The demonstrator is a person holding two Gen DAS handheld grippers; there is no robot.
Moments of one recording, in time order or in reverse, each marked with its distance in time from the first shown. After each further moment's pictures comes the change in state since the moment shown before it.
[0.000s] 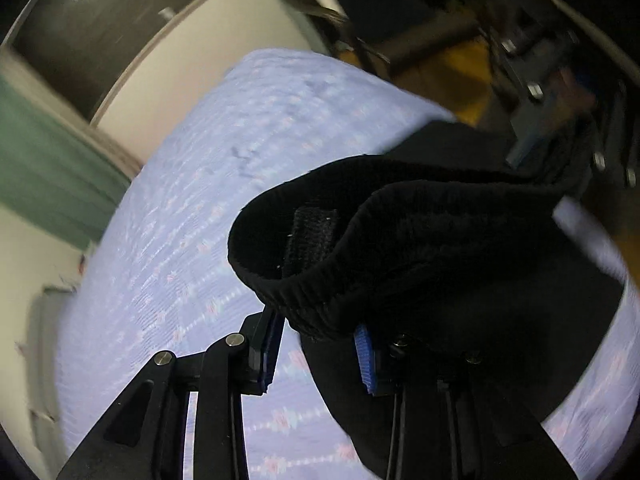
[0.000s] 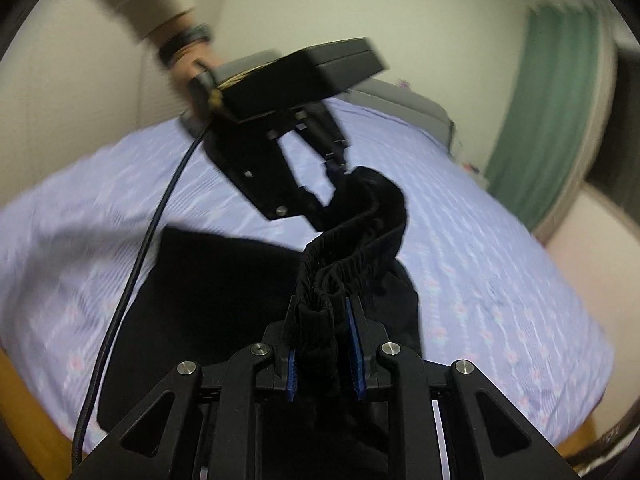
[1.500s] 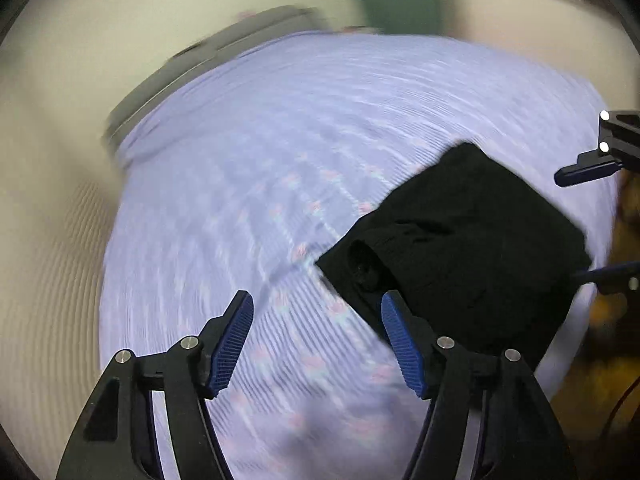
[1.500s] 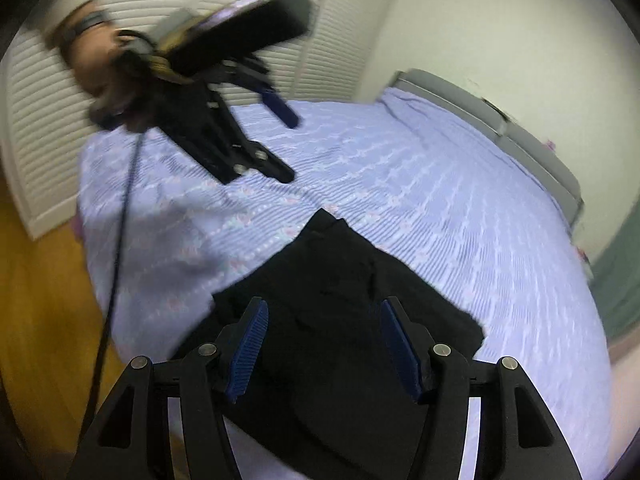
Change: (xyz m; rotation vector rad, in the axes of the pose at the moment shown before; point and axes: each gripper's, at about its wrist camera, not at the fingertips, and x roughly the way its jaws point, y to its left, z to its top) left arm -0.132 -0.108 -0.025 -1.343 0.433 0.633; right arm -0.030 -0.001 0.025 -0.406 -0.050 0.463
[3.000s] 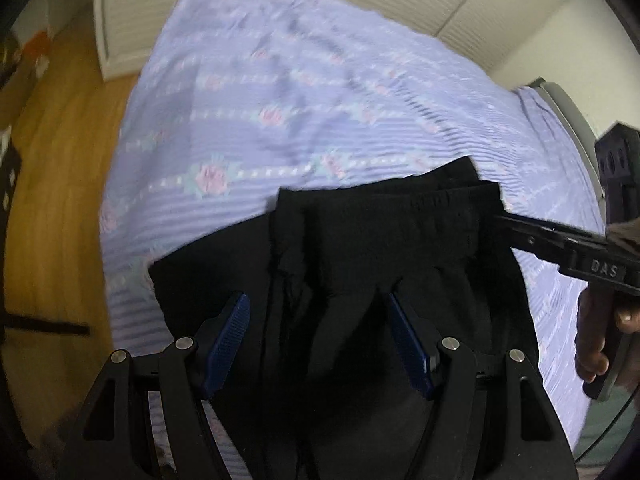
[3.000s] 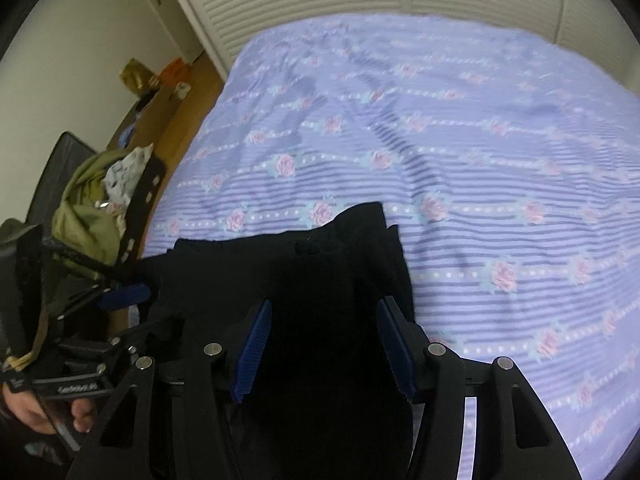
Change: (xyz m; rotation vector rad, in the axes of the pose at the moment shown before) left arm 0.063 -0.127 -0.081 -1.781 0.157 0.440; right arm 0.243 -0.083 0.077 -0.438 0.356 0.948
